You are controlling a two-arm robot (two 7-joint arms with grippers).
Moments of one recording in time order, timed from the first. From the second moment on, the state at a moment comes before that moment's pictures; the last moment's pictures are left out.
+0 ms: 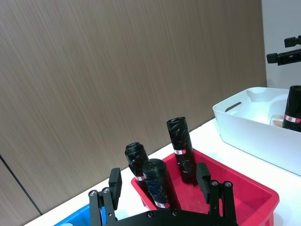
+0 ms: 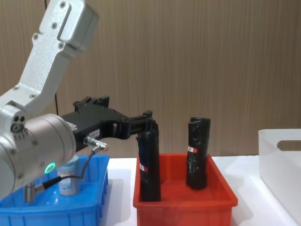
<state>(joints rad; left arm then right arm) -0.24 0.38 0.45 -1.63 -0.20 0.01 -0.01 0.43 0.32 -0.10 -1.35 0.17 0.18 0.10</state>
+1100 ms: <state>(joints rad) -0.24 0.38 0.45 -1.63 -0.20 0.01 -0.01 0.42 0.33 -0.09 -1.35 0.18 0.17 0.09</state>
